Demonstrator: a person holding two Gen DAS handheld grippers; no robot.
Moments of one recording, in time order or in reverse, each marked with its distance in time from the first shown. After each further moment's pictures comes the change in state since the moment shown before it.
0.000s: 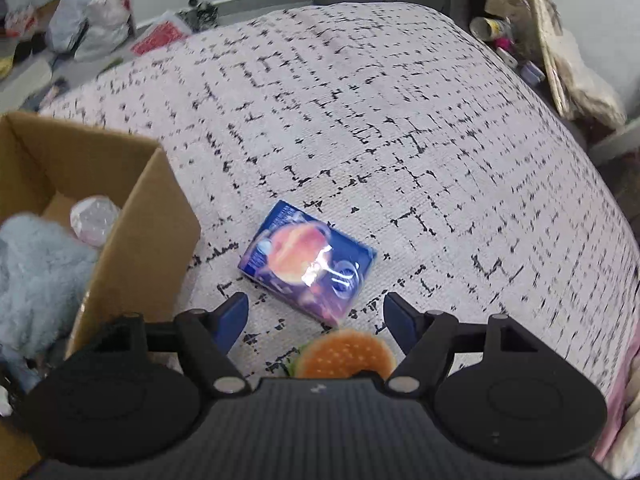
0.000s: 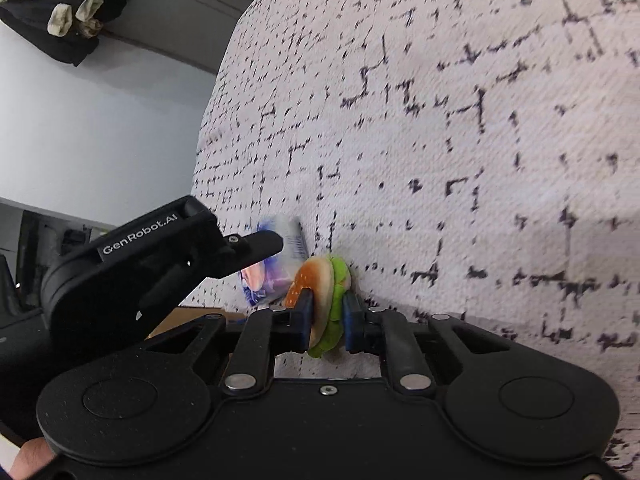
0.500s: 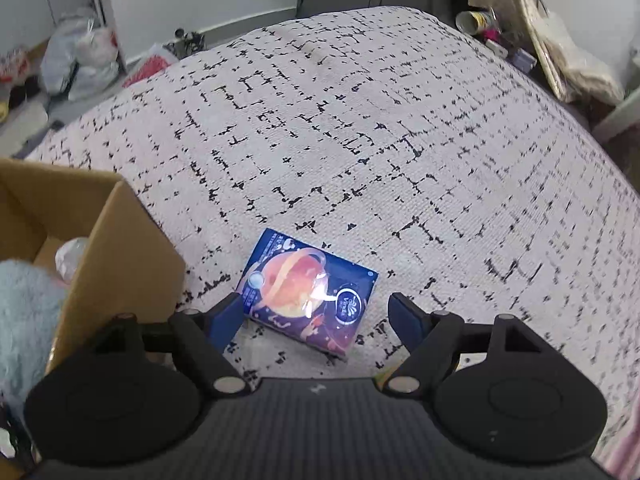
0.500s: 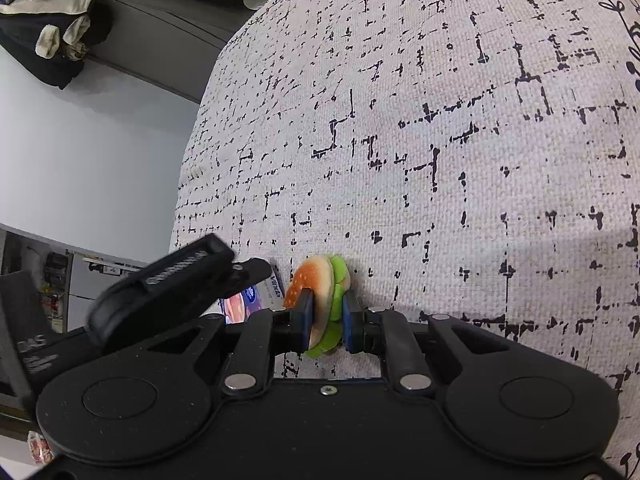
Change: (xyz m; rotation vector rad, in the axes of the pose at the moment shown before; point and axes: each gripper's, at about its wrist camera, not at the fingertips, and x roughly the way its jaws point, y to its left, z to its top) left arm 0.018 -0.017 -0.001 0.143 -0.073 0.066; right arm -0.018 -0.010 0.012 0.019 -0.075 -0.052
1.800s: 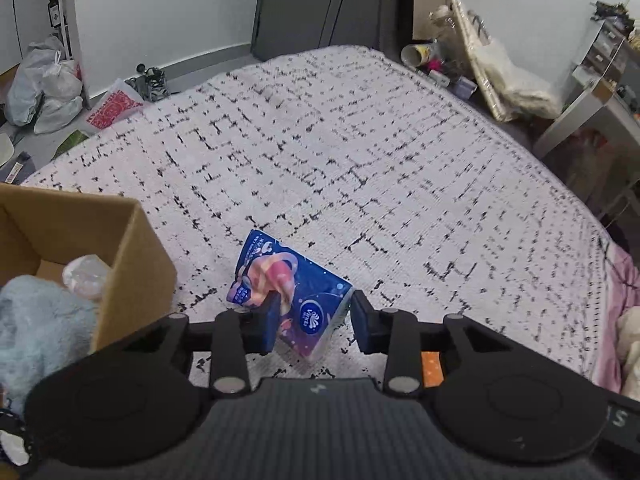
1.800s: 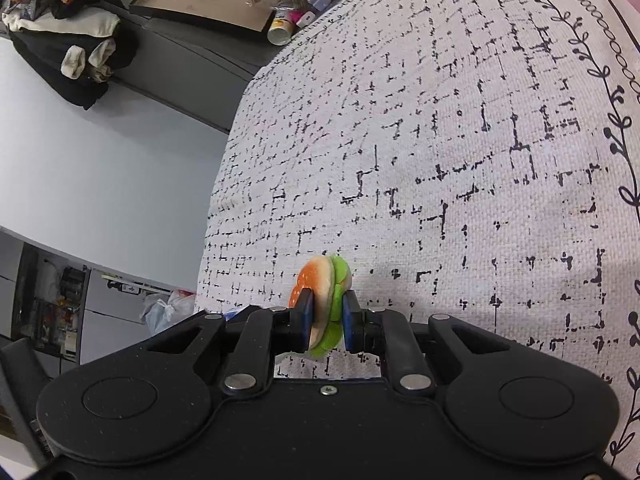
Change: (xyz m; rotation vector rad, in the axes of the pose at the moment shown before) left arm -0.055 0.015 -0.008 0.042 -0.106 -0.164; right arm -0.058 0.008 0.007 -0.019 -0.124 -0.016
